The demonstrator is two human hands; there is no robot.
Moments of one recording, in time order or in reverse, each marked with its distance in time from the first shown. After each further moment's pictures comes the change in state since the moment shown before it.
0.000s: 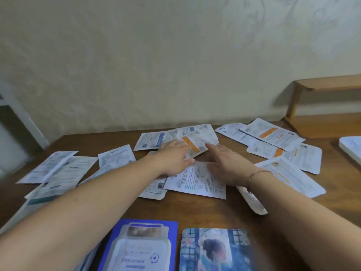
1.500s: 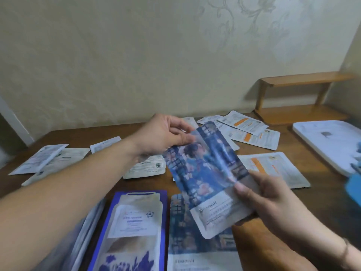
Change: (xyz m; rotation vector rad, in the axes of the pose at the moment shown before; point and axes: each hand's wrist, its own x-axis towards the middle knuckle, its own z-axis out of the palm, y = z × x) left_hand -0.119 0.053 -0.063 -1.175 0.205 0.215; right_hand -0.227 -0.066 -0.027 1.065 0.280 0.119
